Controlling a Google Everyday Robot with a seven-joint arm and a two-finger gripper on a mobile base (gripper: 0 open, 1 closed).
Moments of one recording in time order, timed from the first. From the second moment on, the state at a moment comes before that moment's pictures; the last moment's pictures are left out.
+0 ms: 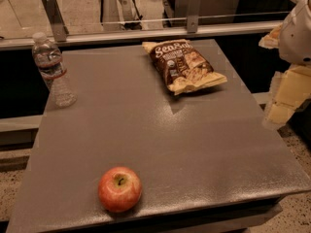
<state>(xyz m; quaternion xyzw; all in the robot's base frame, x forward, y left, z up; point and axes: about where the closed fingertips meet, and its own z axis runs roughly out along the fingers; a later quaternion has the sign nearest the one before) 0.438 -0.216 0.978 -0.60 0.78 -0.04 0.16</state>
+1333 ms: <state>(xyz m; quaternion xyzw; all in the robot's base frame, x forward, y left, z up) 0.397 -0.088 0.927 -0.66 0.70 0.15 0.22</state>
